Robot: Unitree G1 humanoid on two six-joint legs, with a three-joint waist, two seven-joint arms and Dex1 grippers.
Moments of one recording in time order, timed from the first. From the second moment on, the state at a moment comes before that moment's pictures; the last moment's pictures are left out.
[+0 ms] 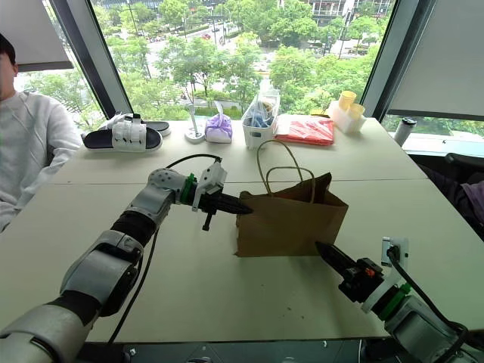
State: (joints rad) left arm -1.05 0.30 -0.25 0.88 -0.19 -0.13 -1.46; right arm 0.29 -0.53 -0.42 -0.54 1.22 0.70 0.41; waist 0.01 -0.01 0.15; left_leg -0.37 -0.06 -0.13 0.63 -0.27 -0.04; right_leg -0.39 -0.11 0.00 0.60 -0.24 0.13
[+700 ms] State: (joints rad) left arm -0.40 0.56 0.10 -0.09 -0.50 0.62 -1.13; right arm 0.25 -0.73 -0.46 -0.52 1.23 0.78 0.51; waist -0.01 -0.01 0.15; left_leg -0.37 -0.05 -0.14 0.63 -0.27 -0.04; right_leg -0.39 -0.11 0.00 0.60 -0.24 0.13
